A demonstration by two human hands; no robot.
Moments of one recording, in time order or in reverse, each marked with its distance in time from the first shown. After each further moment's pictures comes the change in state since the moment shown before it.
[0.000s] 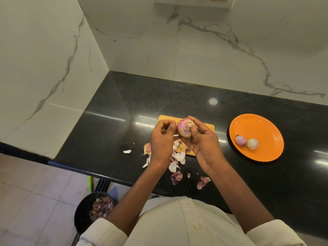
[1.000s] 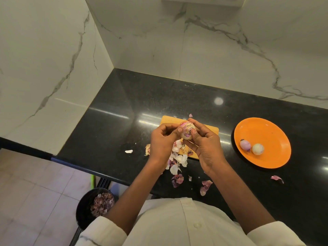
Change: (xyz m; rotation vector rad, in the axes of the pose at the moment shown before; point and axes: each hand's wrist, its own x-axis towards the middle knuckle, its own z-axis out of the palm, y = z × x) left_hand 0.018 -0.009 -0.009 -0.013 -0.081 -0.068; right_hand 0.018 0.002 -0.004 -0.134 0.000 0.005
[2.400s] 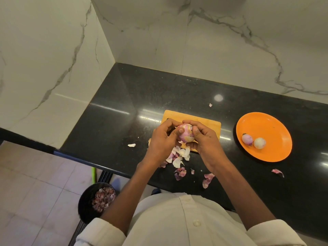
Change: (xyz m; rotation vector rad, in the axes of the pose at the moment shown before) left_hand -0.009 -0.003 -0.025 0.256 -0.191 0.148; right_hand -0.010 0.012 -0.003 -0.224 -0.154 -0.070
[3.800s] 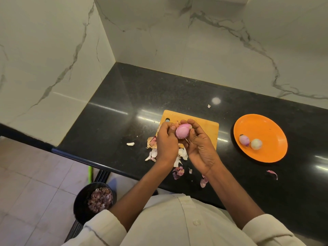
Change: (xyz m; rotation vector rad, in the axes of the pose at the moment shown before) left_hand -0.005 -0.006 0.040 -0.163 0.339 -0.198; right_hand -0.005 0.015 0.015 0.591 -0.055 0.039
